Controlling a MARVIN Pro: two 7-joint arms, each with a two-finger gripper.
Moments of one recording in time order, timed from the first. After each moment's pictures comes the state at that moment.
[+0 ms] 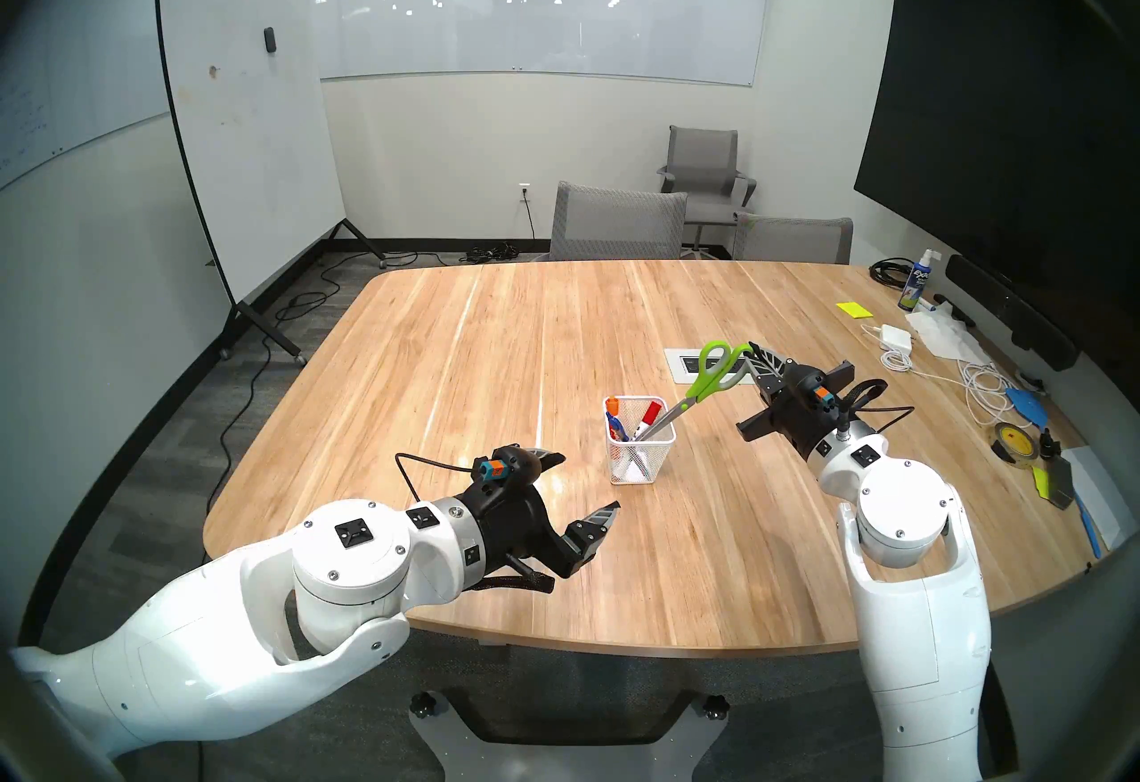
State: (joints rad) left arm 1.56 -0.68 -0.94 -2.24 -0.67 0.38 0.08; right arm -1.69 -1.39 1.72 -1.97 -0.28 0.07 0.41
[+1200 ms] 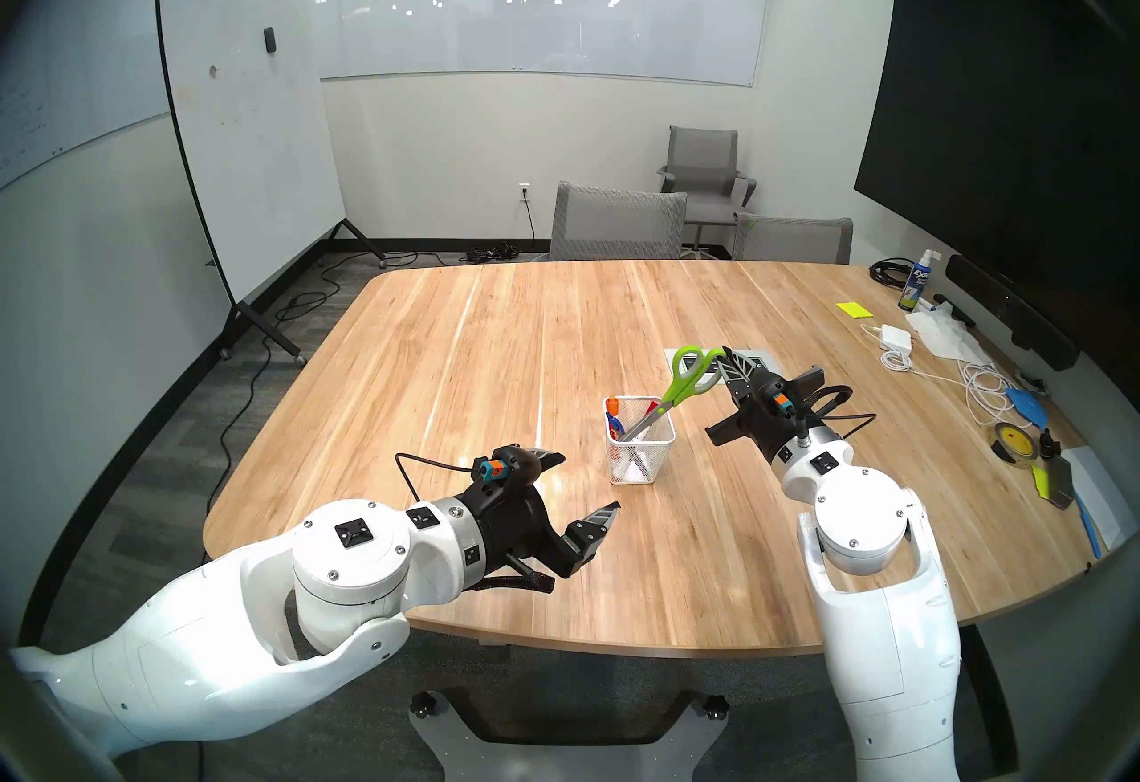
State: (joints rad) left arm 1.56 -0.68 -0.94 -2.24 -0.67 0.38 0.08; right arm -1.68 -1.43 1.63 -1.94 -0.41 0.06 0.32
